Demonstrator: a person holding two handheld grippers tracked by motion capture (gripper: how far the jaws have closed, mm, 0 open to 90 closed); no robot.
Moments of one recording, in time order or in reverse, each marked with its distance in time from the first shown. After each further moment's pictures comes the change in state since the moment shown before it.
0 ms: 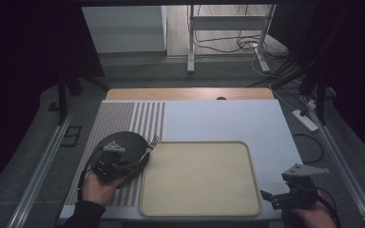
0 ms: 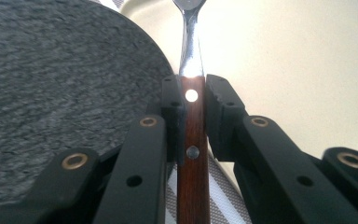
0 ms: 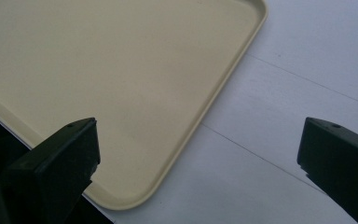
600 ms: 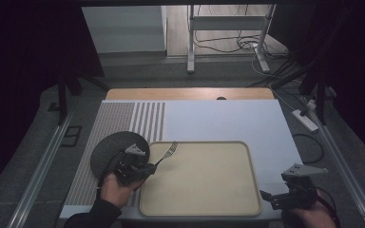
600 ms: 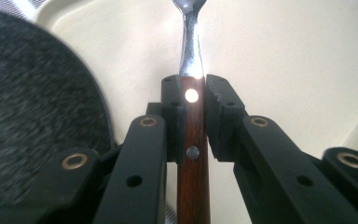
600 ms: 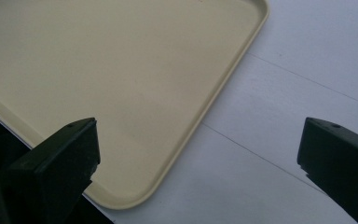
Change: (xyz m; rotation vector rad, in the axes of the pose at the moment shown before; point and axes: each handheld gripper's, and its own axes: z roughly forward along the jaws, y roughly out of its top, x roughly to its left) left arm -0.032 0.018 0.036 0.035 -0.083 0.070; right arm 0.001 0.000 0.001 0.006 0.000 -0.009
